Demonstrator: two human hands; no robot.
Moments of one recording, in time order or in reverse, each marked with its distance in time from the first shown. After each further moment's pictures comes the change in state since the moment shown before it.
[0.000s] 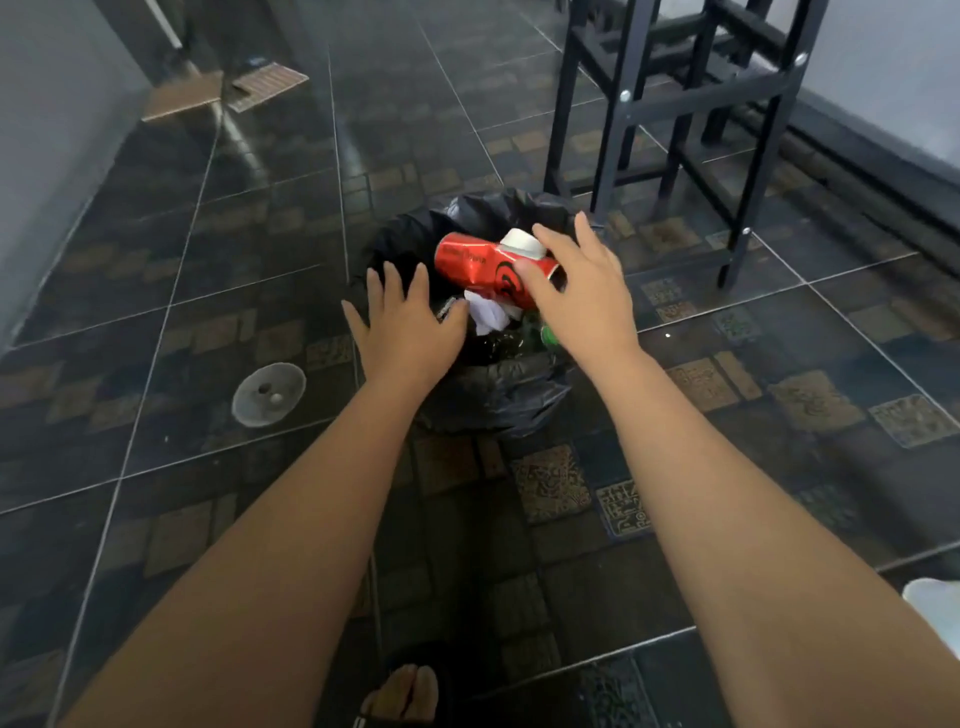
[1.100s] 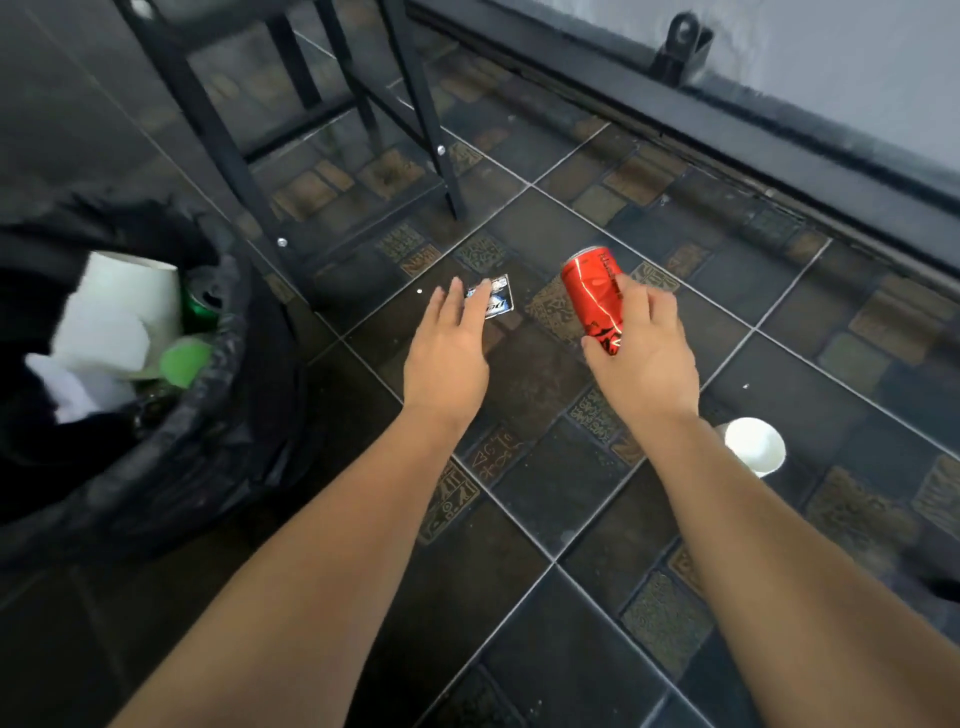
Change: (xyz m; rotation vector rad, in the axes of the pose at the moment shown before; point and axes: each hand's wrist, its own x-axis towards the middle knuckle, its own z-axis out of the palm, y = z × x) left_hand -0.065 0.240 0.193 -0.046 -0.245 0.704; right_hand -0.134 0.258 -0.132 -0.373 0.204 0.633
